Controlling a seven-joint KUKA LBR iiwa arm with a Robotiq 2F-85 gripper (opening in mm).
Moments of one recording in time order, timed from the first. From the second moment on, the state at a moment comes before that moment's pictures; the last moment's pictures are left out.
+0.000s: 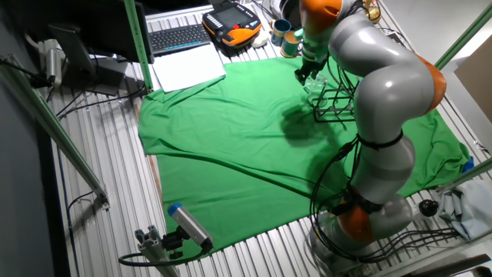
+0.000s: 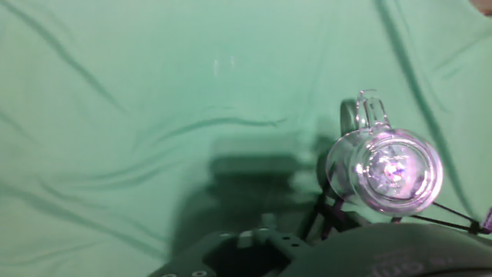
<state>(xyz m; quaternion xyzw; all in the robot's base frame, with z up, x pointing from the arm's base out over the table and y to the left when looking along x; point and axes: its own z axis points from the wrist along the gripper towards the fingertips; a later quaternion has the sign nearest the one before) 0.586 -0.077 0.232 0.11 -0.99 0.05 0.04</state>
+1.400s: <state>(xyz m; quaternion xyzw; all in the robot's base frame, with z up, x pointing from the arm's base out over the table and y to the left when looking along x) 0.599 -0.087 0.226 0.08 -0.99 0.08 0.05</state>
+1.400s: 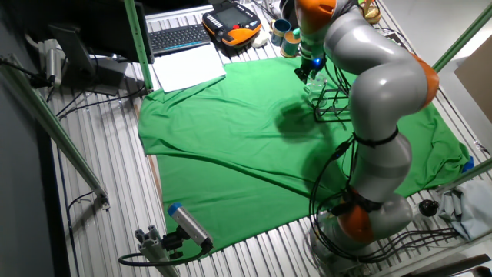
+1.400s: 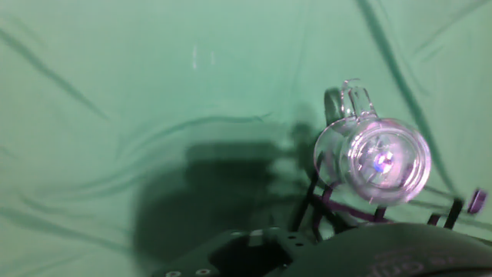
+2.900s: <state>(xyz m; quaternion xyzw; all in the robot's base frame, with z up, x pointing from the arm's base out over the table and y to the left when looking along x) 0.674 -0.147 0.155 0.13 -0.99 0.06 0.04</state>
